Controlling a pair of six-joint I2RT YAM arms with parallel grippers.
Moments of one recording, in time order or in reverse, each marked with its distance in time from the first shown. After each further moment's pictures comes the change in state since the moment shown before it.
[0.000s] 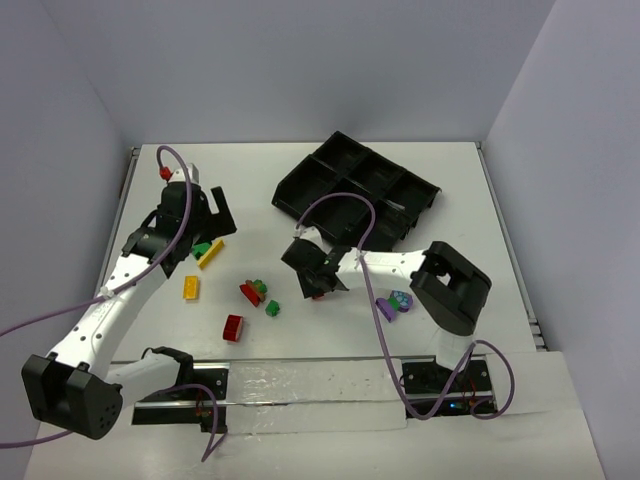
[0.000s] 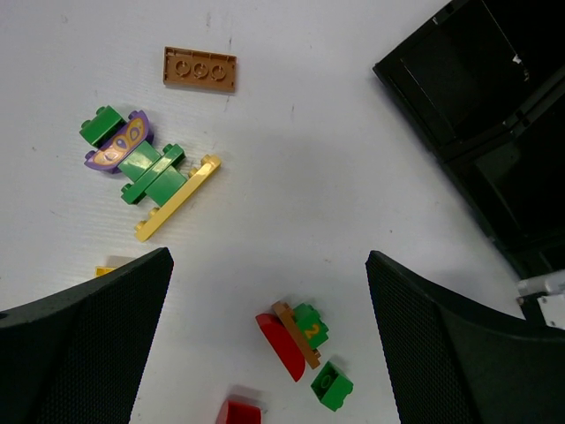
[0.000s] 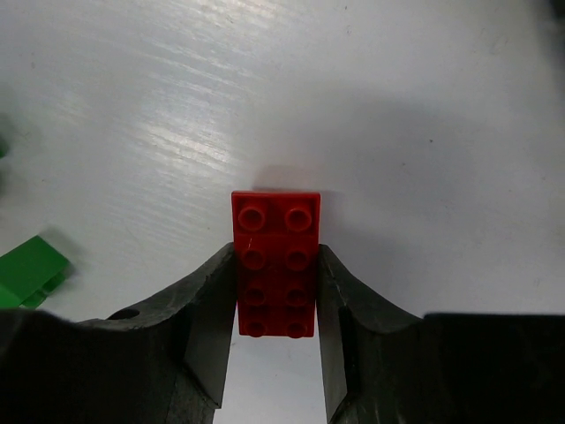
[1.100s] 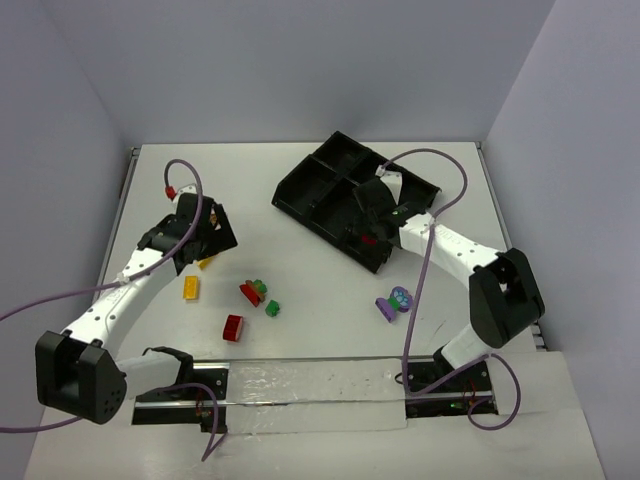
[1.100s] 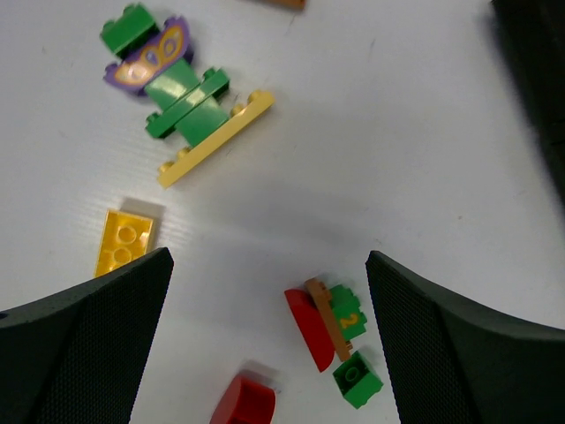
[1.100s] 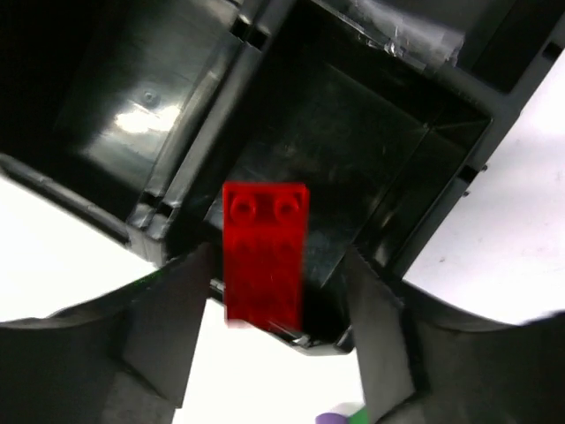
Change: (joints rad) left arm -0.002 0.081 -0.064 -0.056 -0.059 -0.103; right arm -0.462 -0.265 -0.006 -0.058 0.126 -0.037
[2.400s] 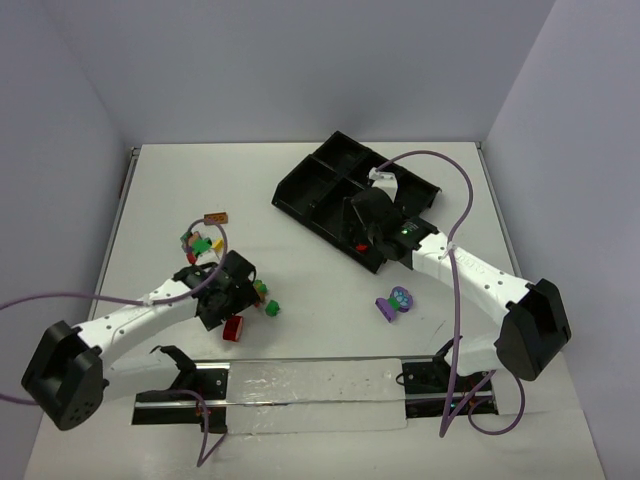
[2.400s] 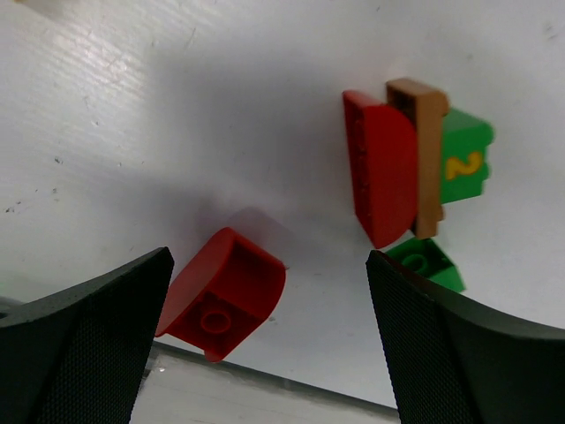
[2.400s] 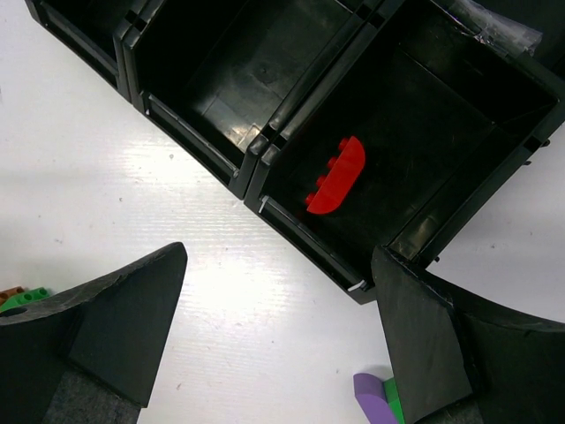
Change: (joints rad) left arm -0.372 -0.066 -0.312 -0.173 -0.026 -0.622; right arm 0.129 -0.184 -0.054 0.018 -0.029 -0.001
